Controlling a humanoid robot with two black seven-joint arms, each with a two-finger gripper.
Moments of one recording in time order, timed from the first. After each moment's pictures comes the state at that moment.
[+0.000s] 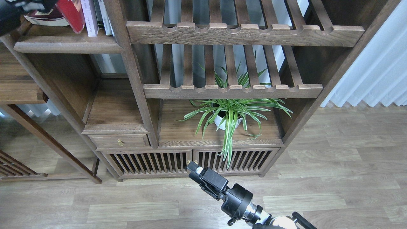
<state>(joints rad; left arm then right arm) -0.89 0.53 -1.45 -1.04 0.60 -0.49 0.49 -0.10 0.01 0.95 1.21 0.07 0.58 -0.34</state>
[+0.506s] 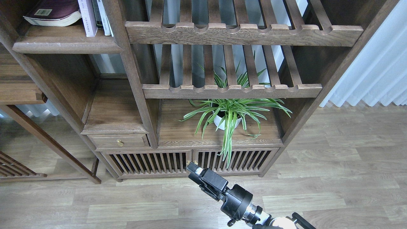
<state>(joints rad) -0.95 0.65 -1.48 -0.97 0.62 -0.49 0.49 -0.10 0.02 0.95 1.22 0.07 0.58 -0.34</state>
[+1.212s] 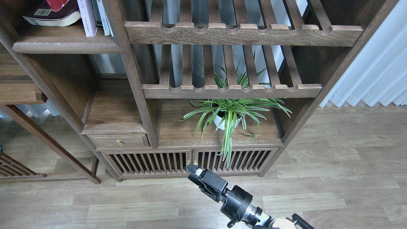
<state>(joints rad) -1.12 0.42 -1.44 -0.66 0.85 -0.49 0.49 -0.11 0.02 0.95 1.22 0.07 0.58 -0.34</state>
